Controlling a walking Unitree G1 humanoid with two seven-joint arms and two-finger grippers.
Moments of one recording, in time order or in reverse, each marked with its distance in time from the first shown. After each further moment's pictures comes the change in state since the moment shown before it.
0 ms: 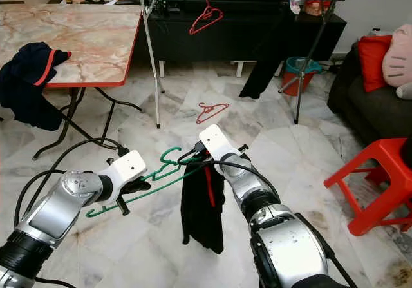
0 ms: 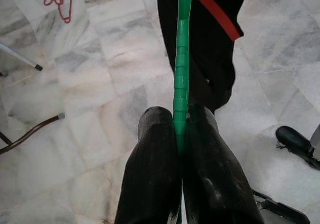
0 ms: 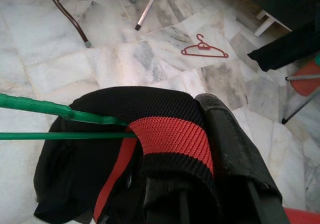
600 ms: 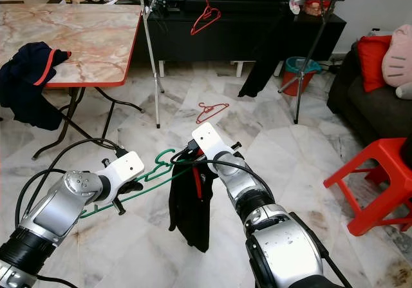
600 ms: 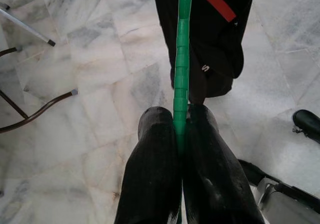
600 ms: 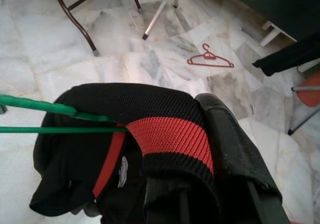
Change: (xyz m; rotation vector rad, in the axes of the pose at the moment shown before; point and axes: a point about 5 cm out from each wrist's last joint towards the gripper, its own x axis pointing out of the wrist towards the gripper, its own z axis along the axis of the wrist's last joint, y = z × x) left arm 0.003 0.005 -0.008 0.002 0.102 0.061; right arm 0.001 0.009 0.013 -0.004 -0.042 0.028
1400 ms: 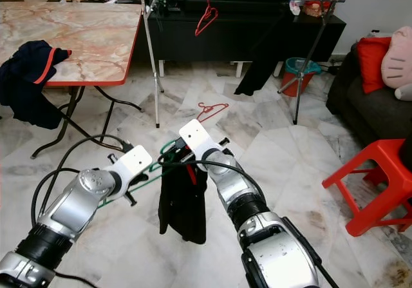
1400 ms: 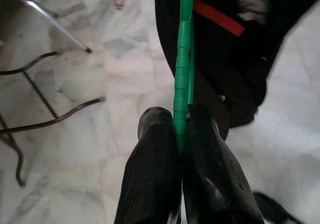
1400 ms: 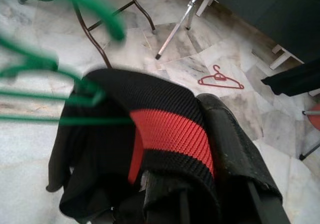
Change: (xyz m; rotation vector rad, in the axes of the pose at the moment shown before) left arm 0.012 0.008 0.019 -0.073 -0.052 0.194; right arm -0.004 0.017 0.022 -0.012 -0.078 0.051
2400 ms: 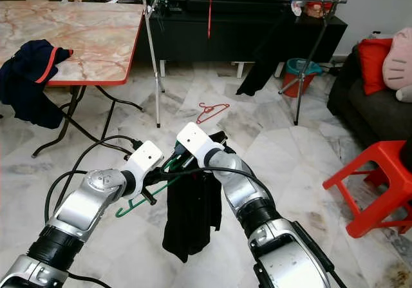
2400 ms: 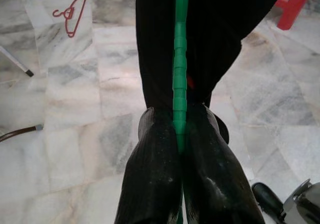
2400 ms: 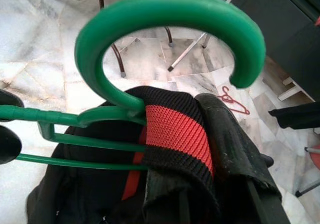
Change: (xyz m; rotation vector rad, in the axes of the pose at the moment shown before) left arm 0.002 -0.026 0.016 -0.171 -0.153 -0.201; right arm -0.012 -0.008 0.002 -0.126 -0.068 0.102
